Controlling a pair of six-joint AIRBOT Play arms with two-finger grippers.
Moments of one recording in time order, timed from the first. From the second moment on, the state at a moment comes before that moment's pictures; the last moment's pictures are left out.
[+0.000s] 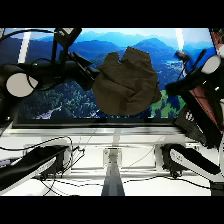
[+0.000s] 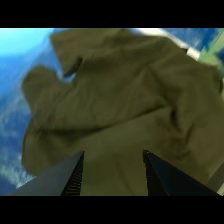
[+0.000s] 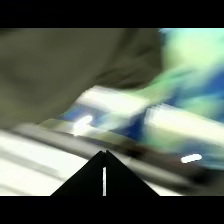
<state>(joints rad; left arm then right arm) -0.52 -0.94 1.21 1.27 -0.92 -1.16 -0.06 -1.14 0.99 -1.26 1.44 1.23</state>
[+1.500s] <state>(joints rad) -0.31 -1.47 0.89 0.65 -0.76 -1.08 -0.08 -1.14 0.67 -0.78 1.37 1.04</state>
